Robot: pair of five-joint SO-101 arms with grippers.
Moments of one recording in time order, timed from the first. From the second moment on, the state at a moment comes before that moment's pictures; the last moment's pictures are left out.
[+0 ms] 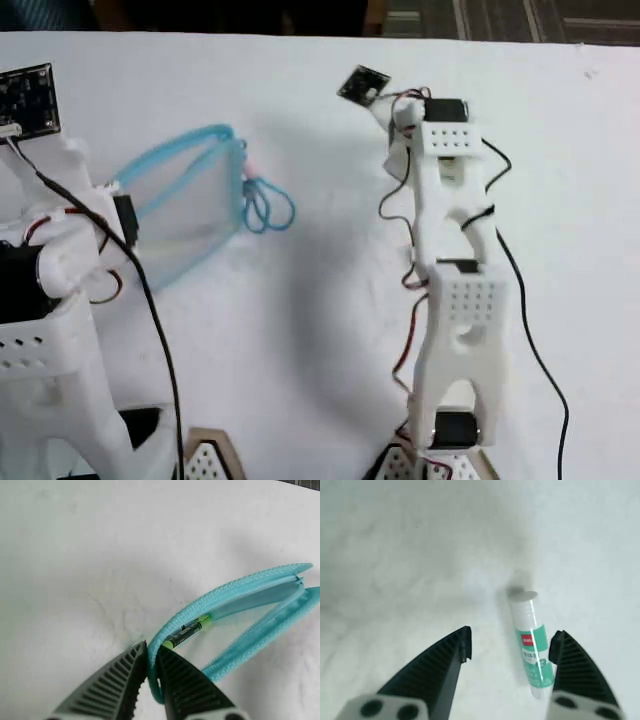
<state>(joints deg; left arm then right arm) -12.2 -36.2 1.7 96.7 7.9 -3.0 49.3 -49.6 79.3 55.0</state>
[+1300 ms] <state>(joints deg) -12.2 -36.2 1.7 96.7 7.9 -8.0 56.3 -93.2 100.0 22.2</state>
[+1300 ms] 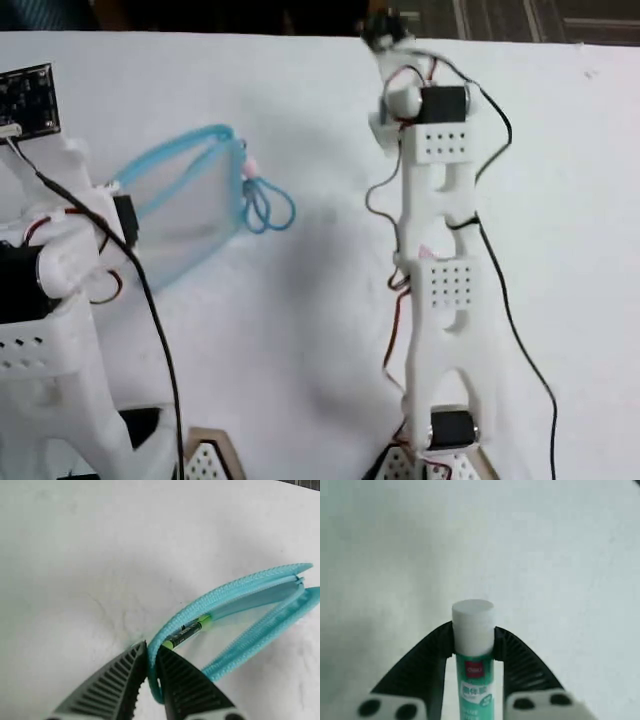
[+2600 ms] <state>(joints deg) -12.2 -36.2 1.7 96.7 7.9 -30.0 -24.8 -34.4 98.0 -11.2</state>
